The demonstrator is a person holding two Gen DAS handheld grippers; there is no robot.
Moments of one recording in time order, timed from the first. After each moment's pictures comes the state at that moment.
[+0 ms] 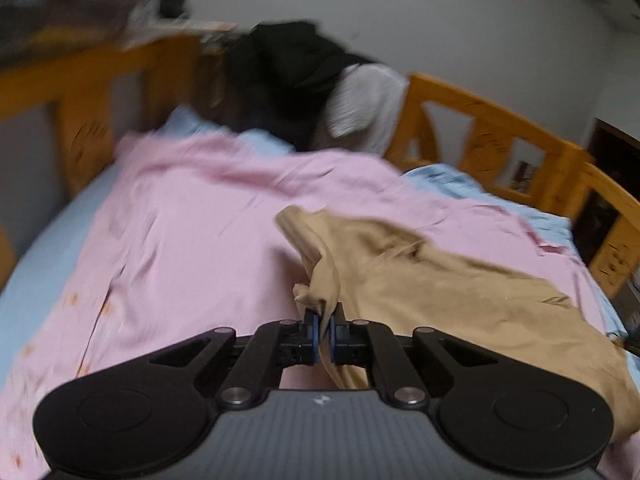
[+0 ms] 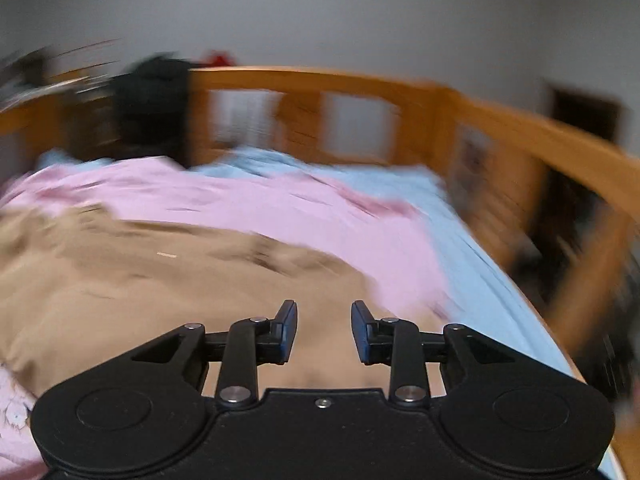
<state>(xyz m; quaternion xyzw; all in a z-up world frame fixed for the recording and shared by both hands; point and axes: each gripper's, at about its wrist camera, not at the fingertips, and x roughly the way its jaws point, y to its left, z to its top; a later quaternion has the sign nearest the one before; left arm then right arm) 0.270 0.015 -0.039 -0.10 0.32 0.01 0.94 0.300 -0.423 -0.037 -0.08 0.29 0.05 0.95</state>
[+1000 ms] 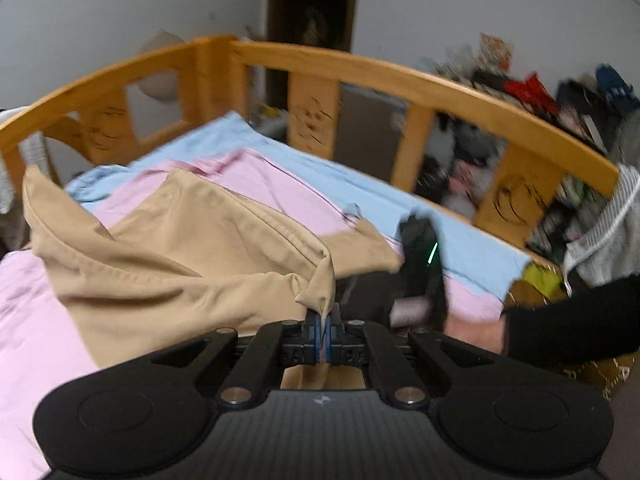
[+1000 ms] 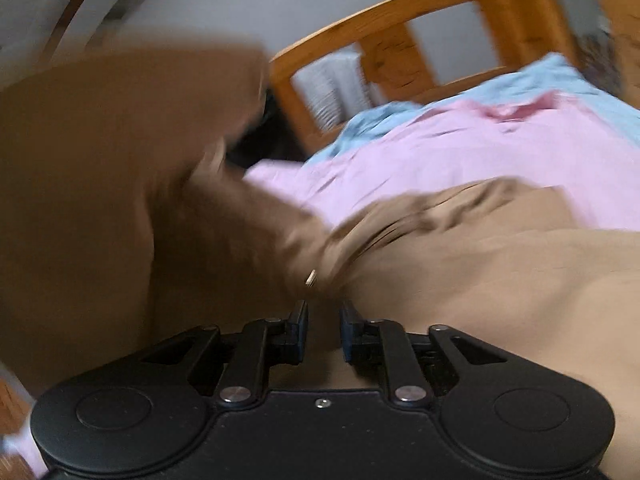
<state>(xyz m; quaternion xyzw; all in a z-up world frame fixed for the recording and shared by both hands) 0.315 -0.242 0.025 0.15 0.38 -0.43 0.81 0.358 -0.446 -0.103 0.21 0.32 0.20 0.90</state>
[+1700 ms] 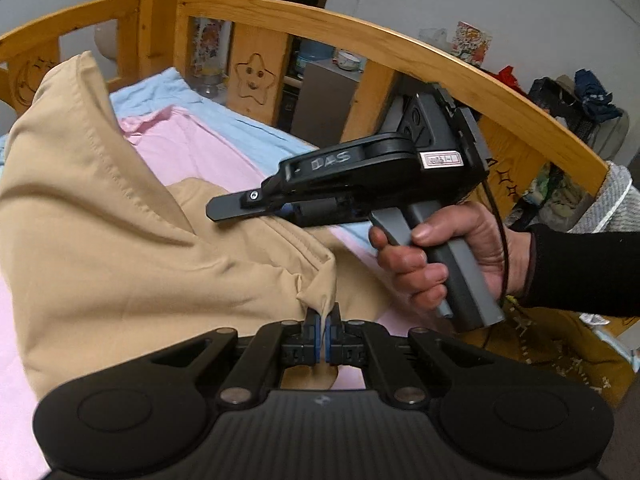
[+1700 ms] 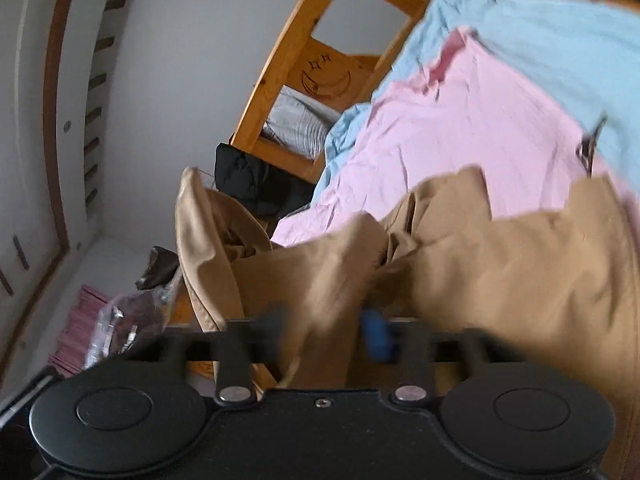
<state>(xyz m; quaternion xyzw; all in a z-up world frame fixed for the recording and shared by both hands) 0.315 -0.312 -0.037 0.10 0.42 -0.47 0.77 0.365 -0.569 -0.079 0.44 0.37 0.22 0.79</state>
